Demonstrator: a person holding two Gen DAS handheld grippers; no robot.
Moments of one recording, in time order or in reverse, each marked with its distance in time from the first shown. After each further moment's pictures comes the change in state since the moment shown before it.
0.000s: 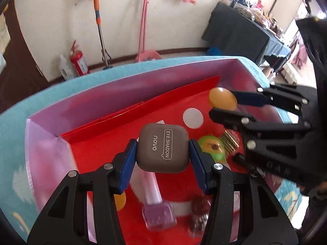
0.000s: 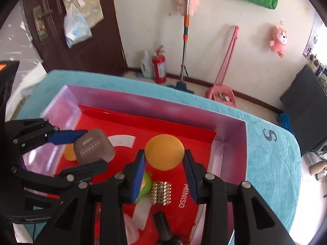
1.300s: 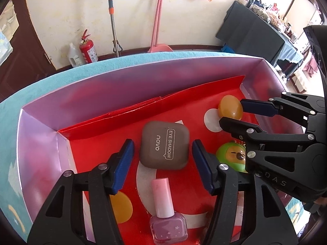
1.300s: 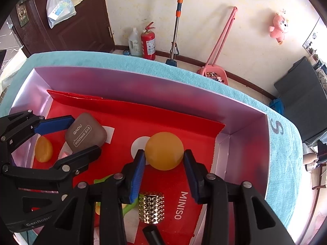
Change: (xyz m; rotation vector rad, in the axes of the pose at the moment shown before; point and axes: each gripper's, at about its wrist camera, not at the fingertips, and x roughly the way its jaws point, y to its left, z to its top) left arm 0.014 0.005 -0.004 -0.065 0.025 0.059; right arm 0.049 -0.002 0.006 0.012 0.145 -0.070
